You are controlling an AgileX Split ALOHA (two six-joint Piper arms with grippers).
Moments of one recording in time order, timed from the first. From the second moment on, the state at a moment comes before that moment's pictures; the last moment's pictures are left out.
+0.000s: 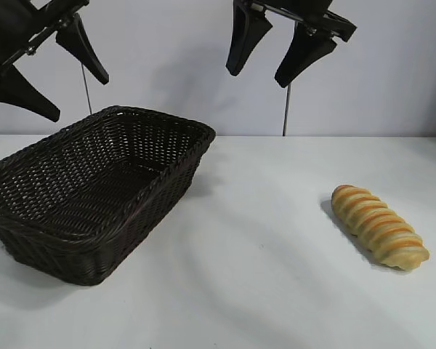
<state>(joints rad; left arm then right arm) -0.12 1.71 -1.40 -0.63 0.99 0.03 0.33 1.99 -1.91 0.31 1.20 -0.12</state>
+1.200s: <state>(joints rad) -0.12 1.43 -1.06 -0.38 0.91 -0.63 0.33 1.99 -1.91 0.30 1.20 -0.12</state>
